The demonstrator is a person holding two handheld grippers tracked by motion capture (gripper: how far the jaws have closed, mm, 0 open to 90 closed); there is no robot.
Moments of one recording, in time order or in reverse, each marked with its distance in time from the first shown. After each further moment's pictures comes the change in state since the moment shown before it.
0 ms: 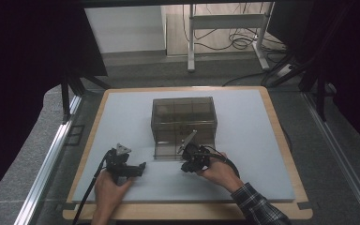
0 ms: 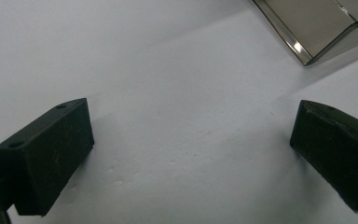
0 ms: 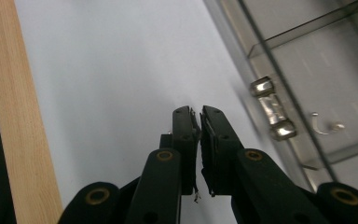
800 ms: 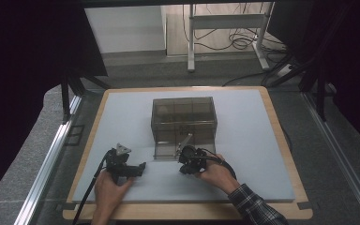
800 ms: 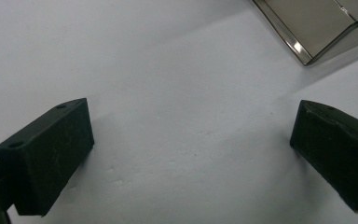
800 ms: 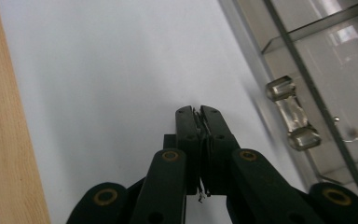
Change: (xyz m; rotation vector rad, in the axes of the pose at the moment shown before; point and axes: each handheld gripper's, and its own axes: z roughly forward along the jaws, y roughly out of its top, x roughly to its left) left arm 0.000 0.000 0.000 0.000 0.000 0.000; right arm 0.004 0.002 0.012 0.028 -0.018 -0.011
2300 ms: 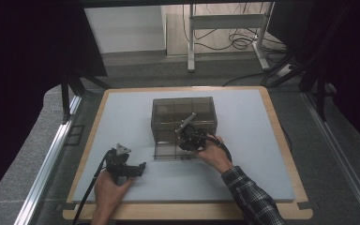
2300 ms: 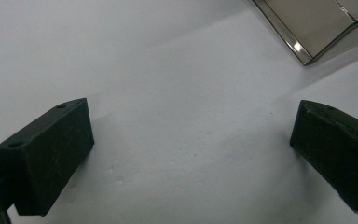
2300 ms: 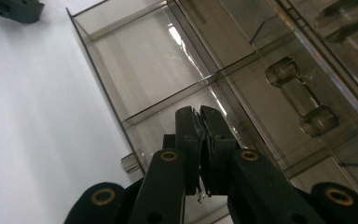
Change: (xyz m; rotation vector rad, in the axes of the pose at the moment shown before) left arm 0.000 0.000 0.000 0.004 -0.001 0.004; right arm -0.057 0.027 -0.007 -0.109 -0.130 0.061
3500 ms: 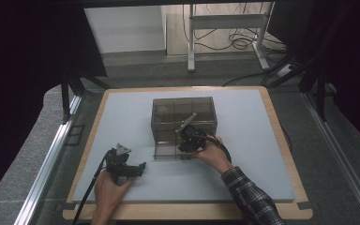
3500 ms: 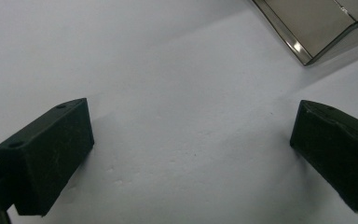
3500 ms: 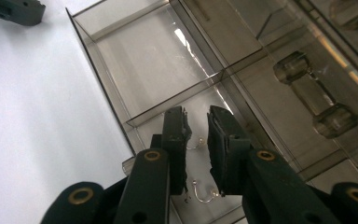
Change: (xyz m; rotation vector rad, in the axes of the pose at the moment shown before) left arm 0.000 0.000 0.000 0.000 0.000 0.000; right arm -0.002 -0.002 0.003 -0.010 0.032 0.023
